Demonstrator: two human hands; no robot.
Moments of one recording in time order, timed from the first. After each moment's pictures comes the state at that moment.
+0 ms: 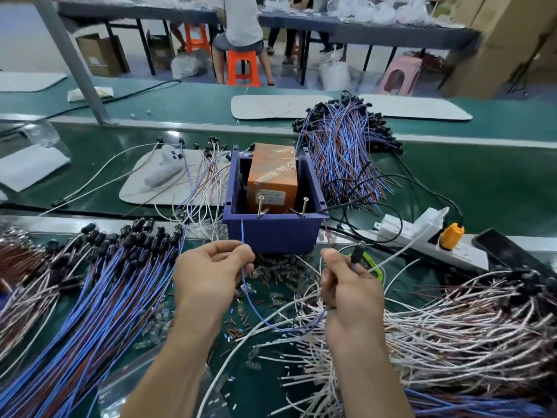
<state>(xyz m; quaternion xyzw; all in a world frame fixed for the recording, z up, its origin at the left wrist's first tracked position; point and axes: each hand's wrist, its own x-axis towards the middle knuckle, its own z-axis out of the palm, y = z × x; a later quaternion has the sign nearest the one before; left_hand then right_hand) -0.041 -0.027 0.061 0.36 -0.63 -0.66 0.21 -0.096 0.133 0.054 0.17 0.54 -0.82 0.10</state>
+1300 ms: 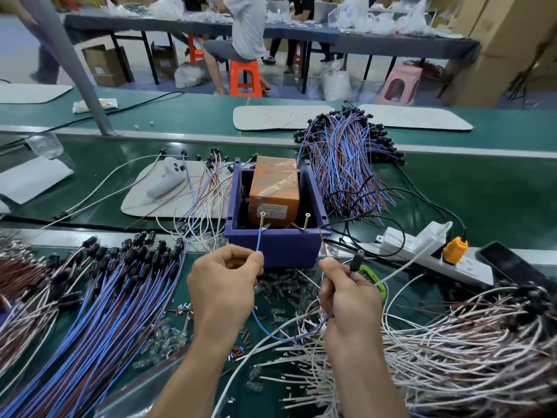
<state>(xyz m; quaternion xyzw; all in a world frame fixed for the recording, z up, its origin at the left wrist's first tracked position) -0.059 -0.018 0.056 0.33 -0.72 -0.55 0.27 -0.108 0.126 0.053 0.18 0.53 -0.82 0.10</state>
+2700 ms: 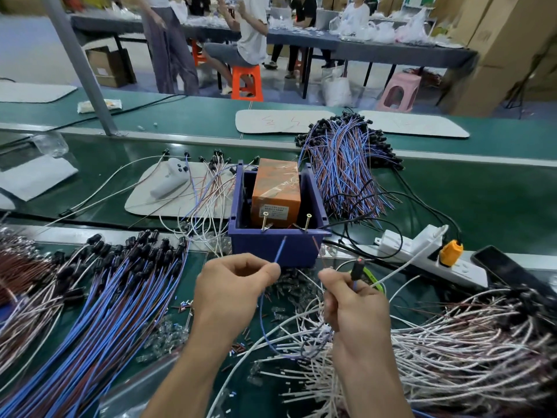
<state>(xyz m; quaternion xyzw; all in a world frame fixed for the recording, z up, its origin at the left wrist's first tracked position) -0.042 -0.017 0.065 0.29 -0.76 -0.56 0.18 -0.089 0.138 0.062 0.10 0.59 -0.79 0.10</state>
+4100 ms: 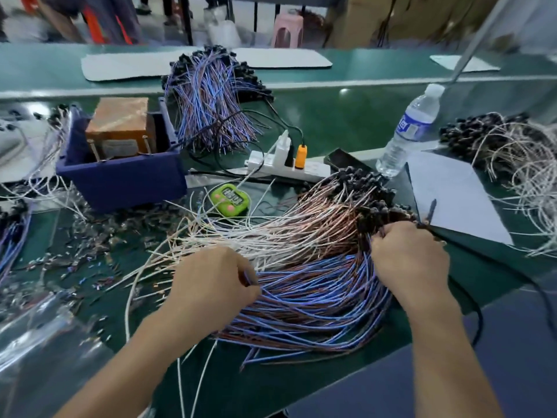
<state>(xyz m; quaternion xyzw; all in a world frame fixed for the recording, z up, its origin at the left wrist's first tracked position) -0.002 0.144 0.059 0.00 -0.98 -0.17 -0.05 -0.048 0.411 0.079 0.19 0.98 -0.08 -0.04</state>
